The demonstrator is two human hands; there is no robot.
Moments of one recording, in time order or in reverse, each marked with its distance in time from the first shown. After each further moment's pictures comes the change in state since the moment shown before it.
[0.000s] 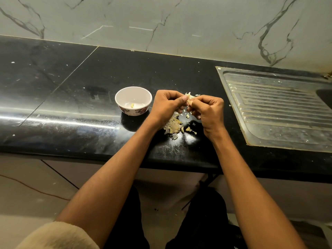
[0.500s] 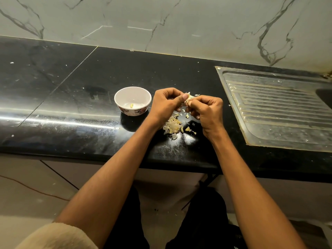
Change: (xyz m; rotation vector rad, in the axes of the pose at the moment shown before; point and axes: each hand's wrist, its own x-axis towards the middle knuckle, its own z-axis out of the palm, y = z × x) left_hand 0.000 0.002 0.001 -0.006 0.036 0.008; right_hand 0.001 0.001 0.000 -0.006 -0.003 -0.012
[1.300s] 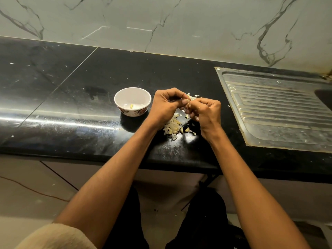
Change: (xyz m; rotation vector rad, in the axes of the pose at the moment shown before) left_hand -0.001 0.000 0.001 -0.019 -0.056 0.118; right_hand 0.000 0.001 0.004 0.028 0.035 0.109
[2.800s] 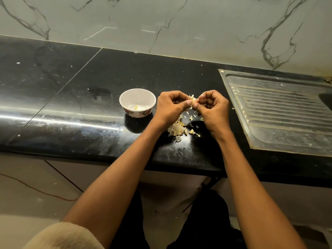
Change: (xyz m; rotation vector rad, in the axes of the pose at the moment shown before) left_hand 0.002 -0.007 -0.002 0.140 0.085 -0.070; right_hand 0.010 -0.001 -0.013 -0.227 -0.006 -0.114
